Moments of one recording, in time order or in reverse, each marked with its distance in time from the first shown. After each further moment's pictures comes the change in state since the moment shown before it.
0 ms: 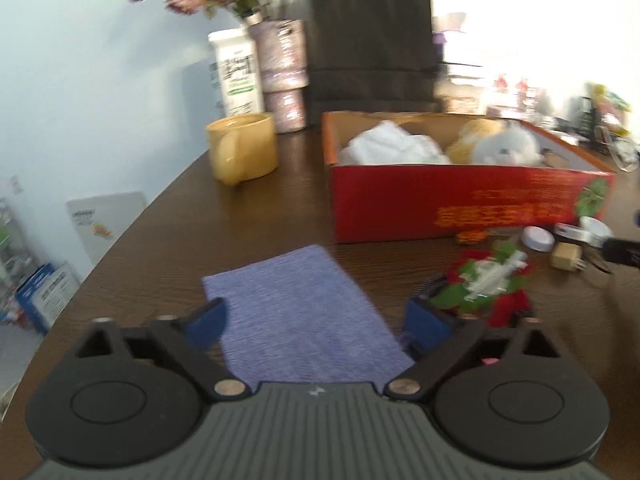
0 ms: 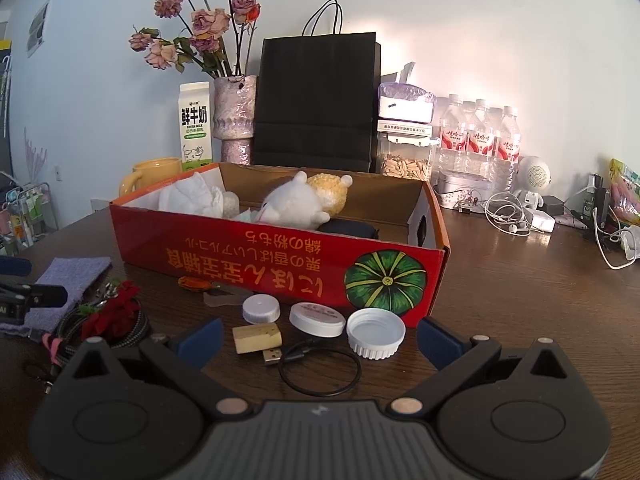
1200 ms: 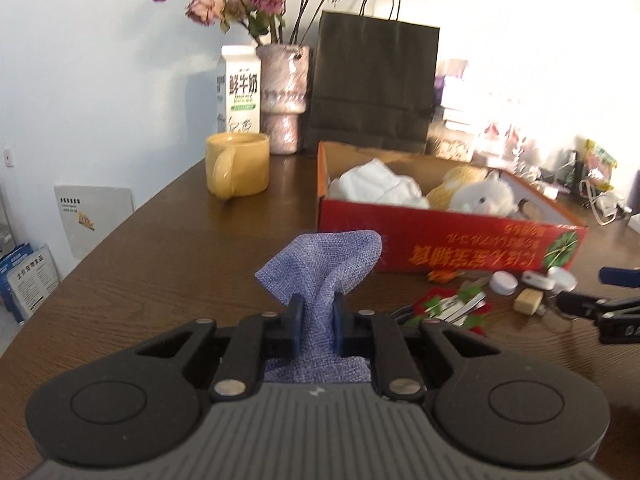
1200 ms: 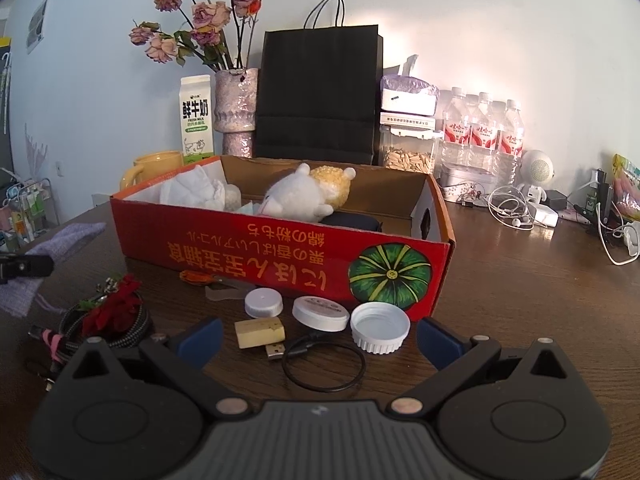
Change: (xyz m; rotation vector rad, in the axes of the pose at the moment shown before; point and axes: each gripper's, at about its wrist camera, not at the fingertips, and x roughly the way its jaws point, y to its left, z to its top) left arm -0.025 0.006 0.002 -0.107 -0.085 -0.112; right arm 0.002 0.003 0.001 -0.006 0.016 0.016
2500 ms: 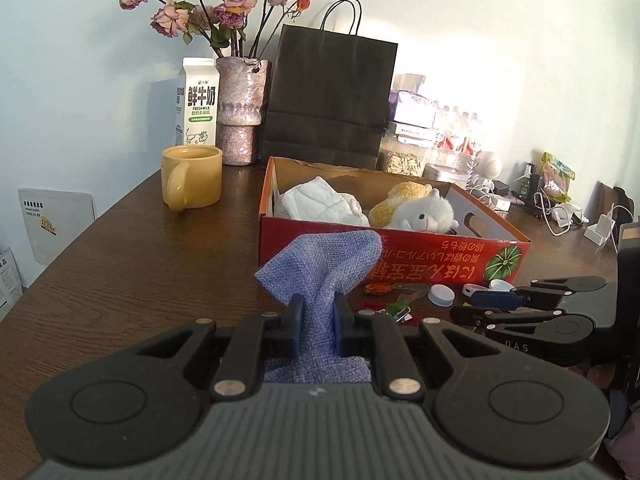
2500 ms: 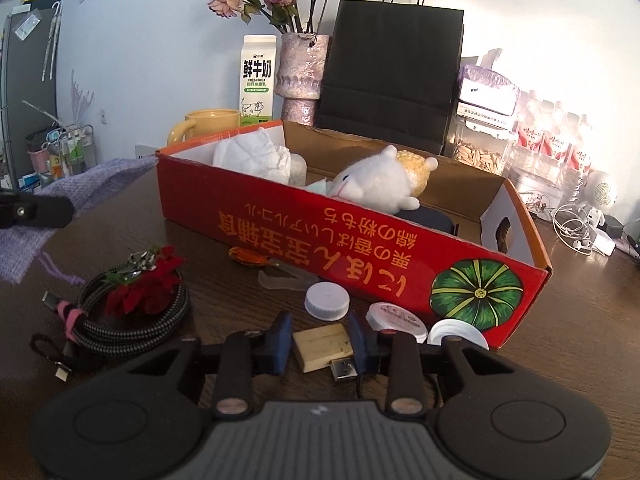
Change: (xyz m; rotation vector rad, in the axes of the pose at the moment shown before) left arm -0.017 -0.014 0.008 -0.007 -0.019 -0.128; right arm 0.032 0.028 0.009 -0.138 0.088 0.110
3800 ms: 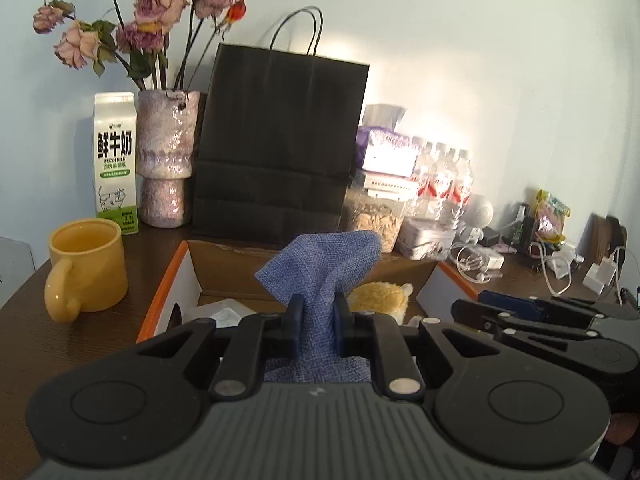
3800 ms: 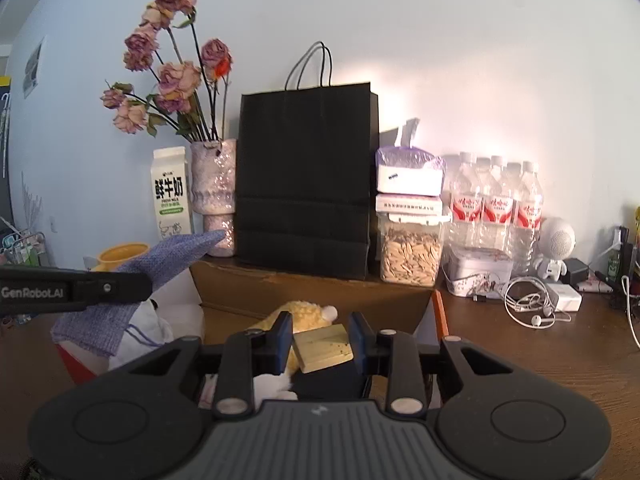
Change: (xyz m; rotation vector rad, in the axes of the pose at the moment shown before) left arm 0.139 -0.047 0.097 0.016 -0.058 -0.082; right arm 0.031 -0.083 0.083 0.170 -0.228 -0.105
